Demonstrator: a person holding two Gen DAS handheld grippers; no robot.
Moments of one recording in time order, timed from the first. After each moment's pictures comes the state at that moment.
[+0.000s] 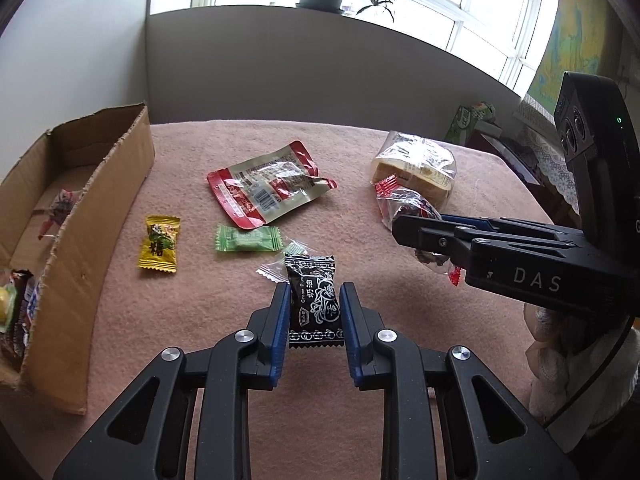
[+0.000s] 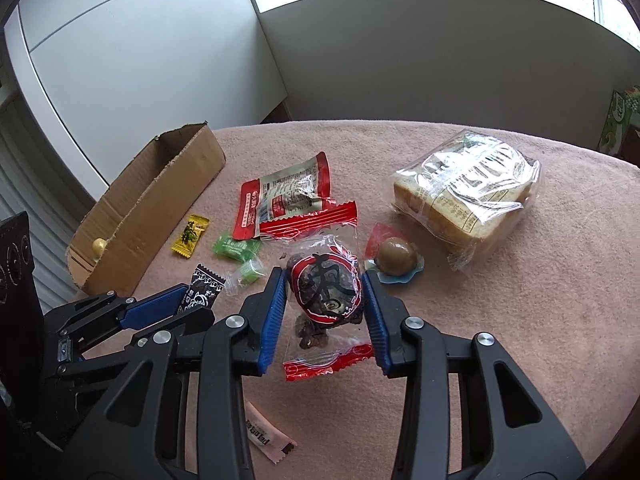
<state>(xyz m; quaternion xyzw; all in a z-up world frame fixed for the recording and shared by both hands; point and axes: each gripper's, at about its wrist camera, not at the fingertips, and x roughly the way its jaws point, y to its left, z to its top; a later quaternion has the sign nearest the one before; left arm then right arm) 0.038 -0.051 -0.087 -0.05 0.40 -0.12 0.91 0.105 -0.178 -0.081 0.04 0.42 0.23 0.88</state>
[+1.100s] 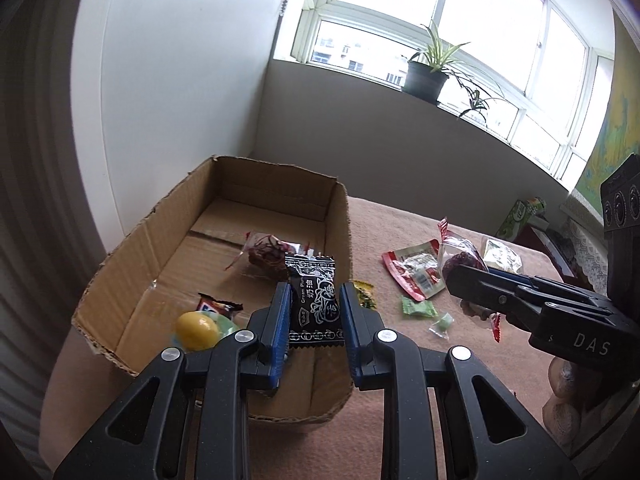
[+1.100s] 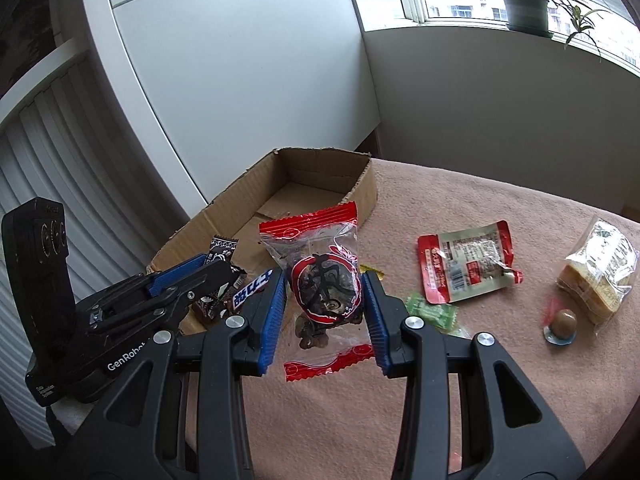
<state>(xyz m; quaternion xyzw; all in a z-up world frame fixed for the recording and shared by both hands) 0.003 0.099 -0.049 -0.12 0.31 0.00 0.94 0.078 -0.025 -0.033 0.01 0.37 0.32 0.87</state>
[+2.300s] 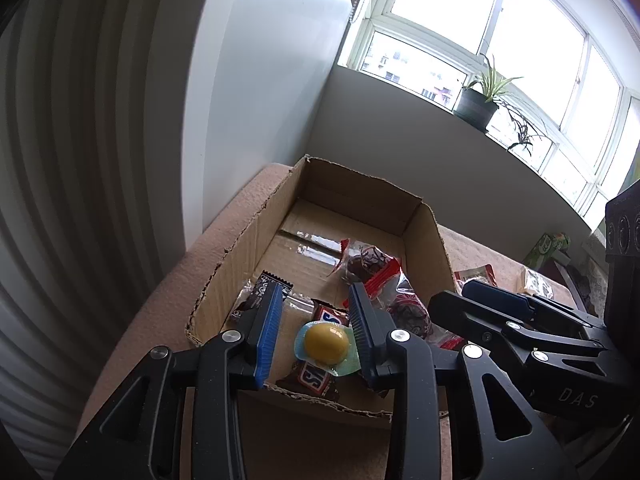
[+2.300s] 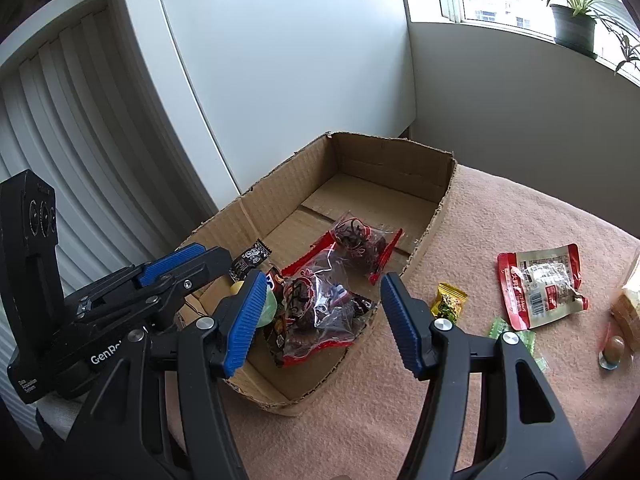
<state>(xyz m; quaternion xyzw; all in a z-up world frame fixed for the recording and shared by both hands) -0.013 0.173 -0.058 -0.17 0.31 0.05 0.94 0.077 0.049 -0.048 -0.03 0.37 0.34 0.86</state>
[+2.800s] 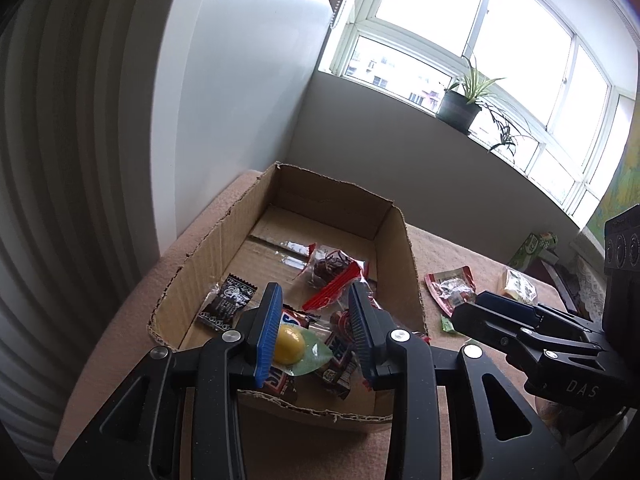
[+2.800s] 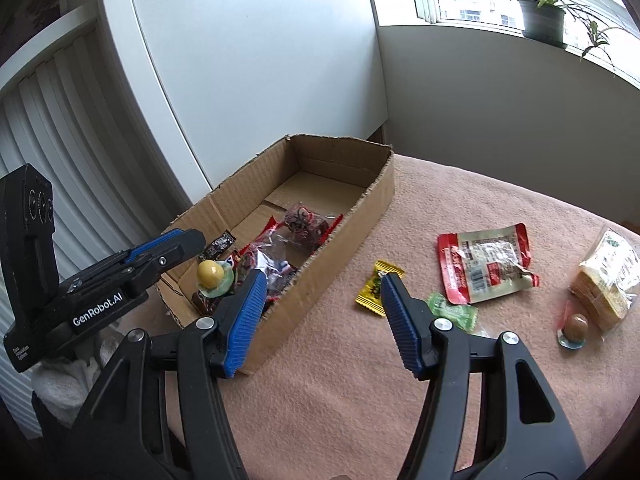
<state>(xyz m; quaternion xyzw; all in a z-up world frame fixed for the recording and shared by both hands) -0.011 0.148 -0.050 -0.17 0.29 0.03 0.94 0.069 -0.013 -0.042 -0.02 0.37 0.32 0.88</state>
